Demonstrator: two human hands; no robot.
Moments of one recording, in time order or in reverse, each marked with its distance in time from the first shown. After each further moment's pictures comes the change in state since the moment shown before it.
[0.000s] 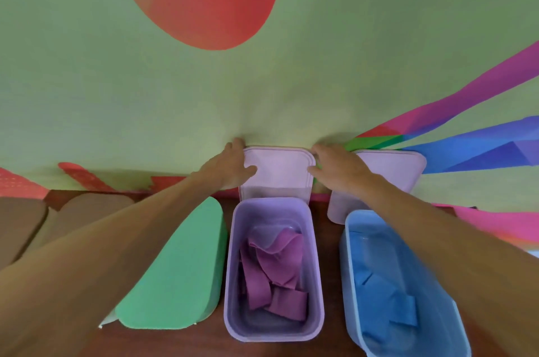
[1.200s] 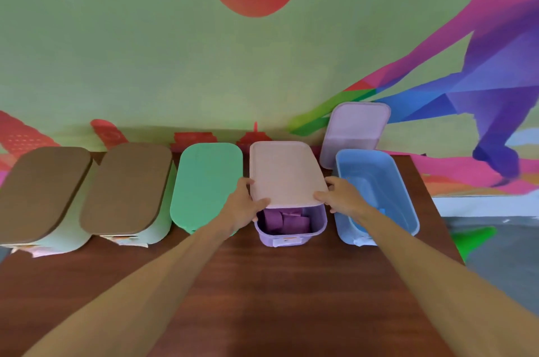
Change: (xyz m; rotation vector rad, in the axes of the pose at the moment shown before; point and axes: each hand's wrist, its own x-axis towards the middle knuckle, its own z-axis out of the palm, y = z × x) left_hand -0.213 -0.056 0.087 -0.707 -0.172 -0.063; right_hand -0.210 -0.079 0.063 0.564 -0.112 0.457
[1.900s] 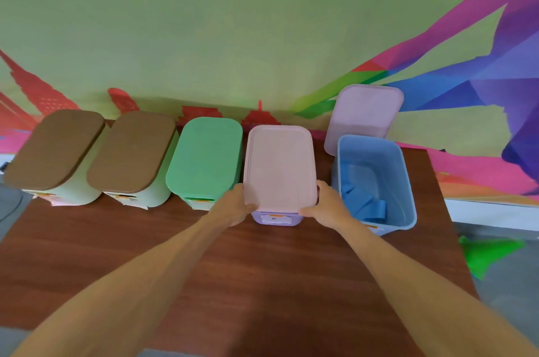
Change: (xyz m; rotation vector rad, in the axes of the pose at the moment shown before) left_hand -0.013 -0.034 0.049 0.411 0.075 -0.150; right_hand -0.023 0.043 0.025 -0.073 -0.089 -0.201
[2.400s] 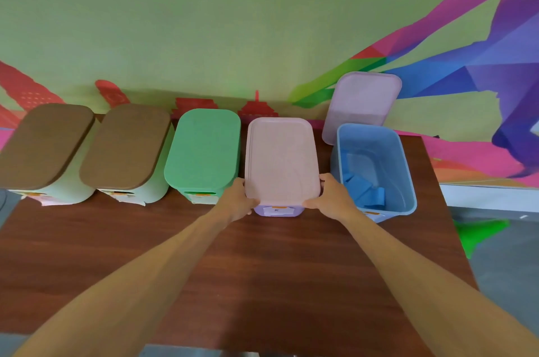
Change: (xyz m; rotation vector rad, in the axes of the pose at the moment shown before) left_hand -0.006 -0.003 0.003 -0.287 -0.052 -0.029; right_hand -0.001 0.005 0.011 -0.032 0.017 0.143
